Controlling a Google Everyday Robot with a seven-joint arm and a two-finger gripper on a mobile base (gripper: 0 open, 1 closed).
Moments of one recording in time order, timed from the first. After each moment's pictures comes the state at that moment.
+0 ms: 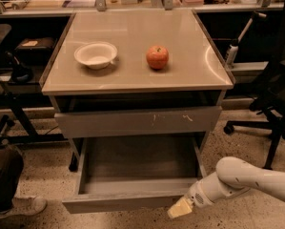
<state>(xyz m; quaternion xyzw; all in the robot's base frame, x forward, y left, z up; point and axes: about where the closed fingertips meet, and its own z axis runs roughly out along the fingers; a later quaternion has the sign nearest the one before) 0.397 -0.137 0.435 -0.31 0.89 0.31 0.08</state>
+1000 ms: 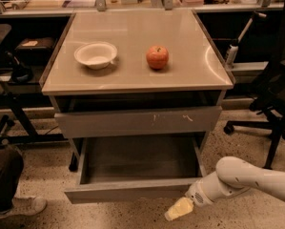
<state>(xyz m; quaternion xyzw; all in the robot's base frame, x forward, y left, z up) 0.397 -0.137 0.435 -0.31 0.89 0.31 0.08</state>
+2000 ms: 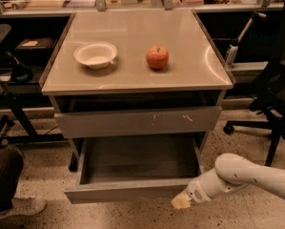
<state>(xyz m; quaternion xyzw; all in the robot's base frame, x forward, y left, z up) 0.405 -0.131 0.439 -0.32 0.89 0.32 0.09</state>
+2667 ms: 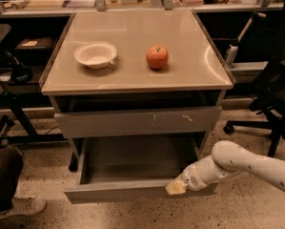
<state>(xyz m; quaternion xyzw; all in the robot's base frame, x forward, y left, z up) 0.449 -0.115 0.457 -0.36 0.86 0.35 0.12</state>
